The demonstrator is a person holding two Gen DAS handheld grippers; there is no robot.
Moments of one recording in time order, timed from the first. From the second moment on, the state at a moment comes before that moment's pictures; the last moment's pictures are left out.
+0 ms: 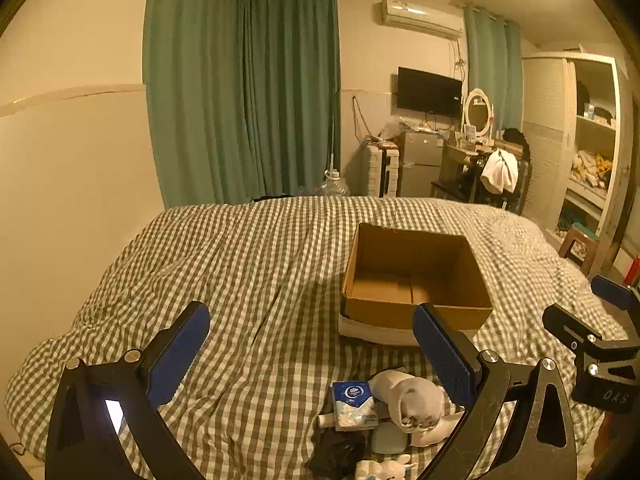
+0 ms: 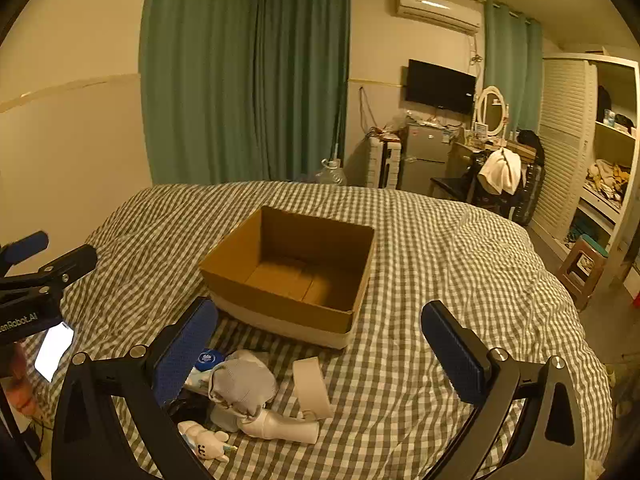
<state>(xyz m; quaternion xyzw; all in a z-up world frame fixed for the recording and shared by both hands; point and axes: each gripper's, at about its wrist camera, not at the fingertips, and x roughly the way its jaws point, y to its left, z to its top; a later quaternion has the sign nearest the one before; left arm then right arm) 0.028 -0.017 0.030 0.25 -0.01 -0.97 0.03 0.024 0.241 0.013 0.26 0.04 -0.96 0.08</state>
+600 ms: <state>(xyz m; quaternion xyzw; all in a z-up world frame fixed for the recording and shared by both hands) 0.017 -0.014 -0.009 0.30 -0.01 -0.95 0.02 0.008 0.226 -0.028 0.31 0.07 -0.94 0.11</state>
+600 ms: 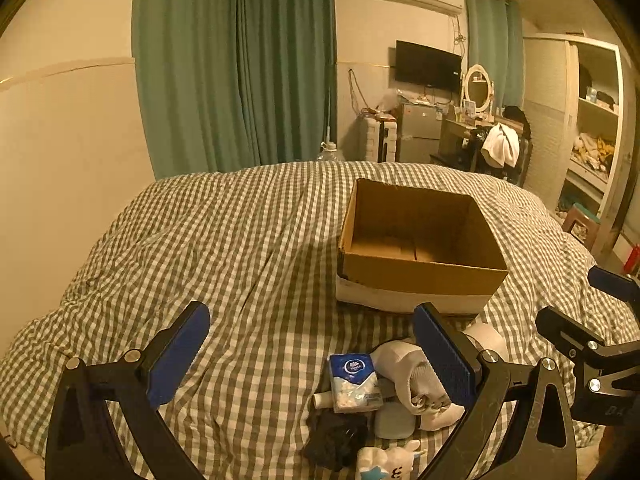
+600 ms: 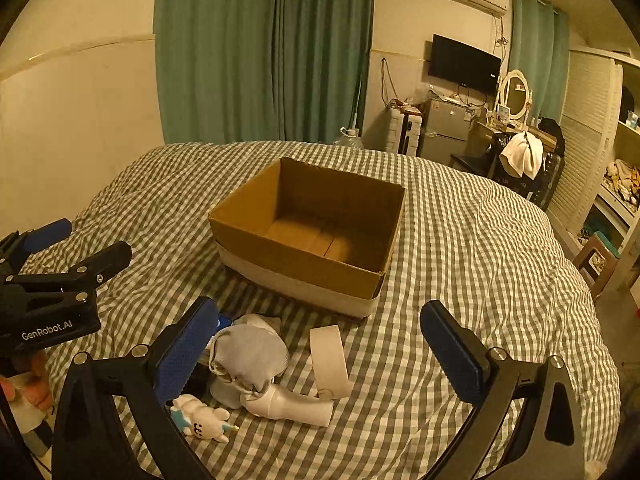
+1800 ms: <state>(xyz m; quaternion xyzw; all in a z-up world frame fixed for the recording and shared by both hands) 0.014 -0.013 -0.007 0.29 -0.01 -0.96 0.04 0.016 0.237 -0.022 0.30 0.05 -0.95 0.11</state>
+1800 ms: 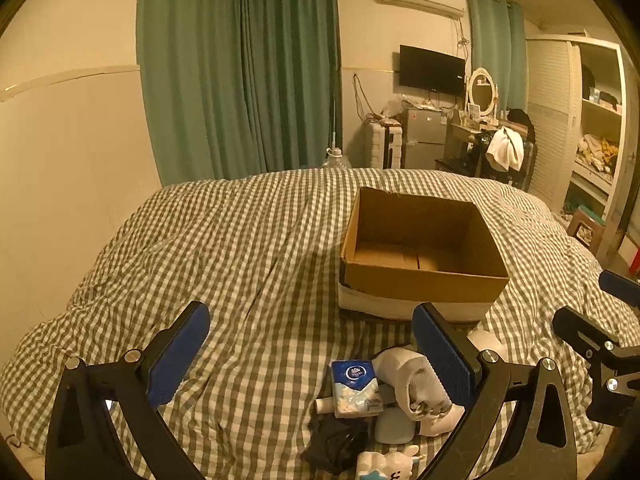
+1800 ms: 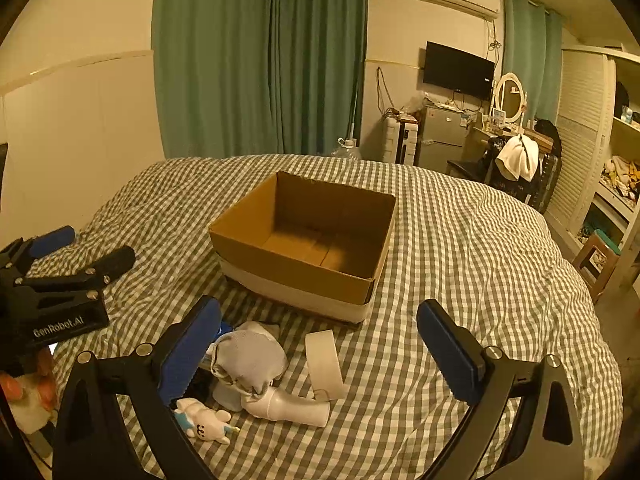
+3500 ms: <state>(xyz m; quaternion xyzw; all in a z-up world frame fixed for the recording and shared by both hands) -0.034 0.005 -0.148 0.43 -0.05 -0.90 0.03 -0.057 0.231 -0.151 0.44 0.08 -0.89 0.10</state>
